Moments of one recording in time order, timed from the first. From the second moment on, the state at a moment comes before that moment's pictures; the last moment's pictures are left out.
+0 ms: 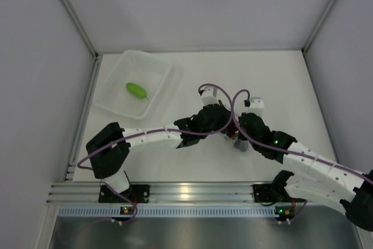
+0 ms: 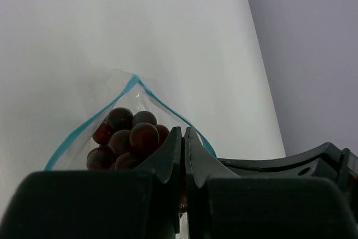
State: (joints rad) left arm -1.10 1.67 1.09 0.22 -0.40 -0.93; right arm 0.82 0.91 0.62 -0.42 0.52 0.54
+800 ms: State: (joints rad) left arm -1.03 1.56 1.07 0.25 -0.42 -0.99; right arm 0.84 0.94 0.56 -0.41 0.60 0.57
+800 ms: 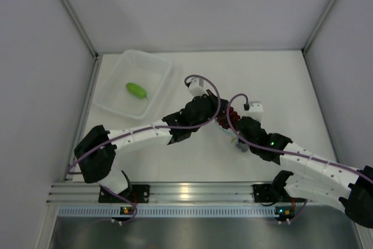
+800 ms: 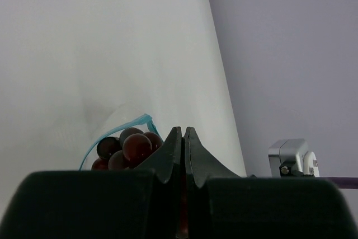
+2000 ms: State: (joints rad) left arm -0.90 1.38 1.00 0.29 -0.17 -1.04; right arm 0.83 1.03 0.61 -0.39 0.73 0.60
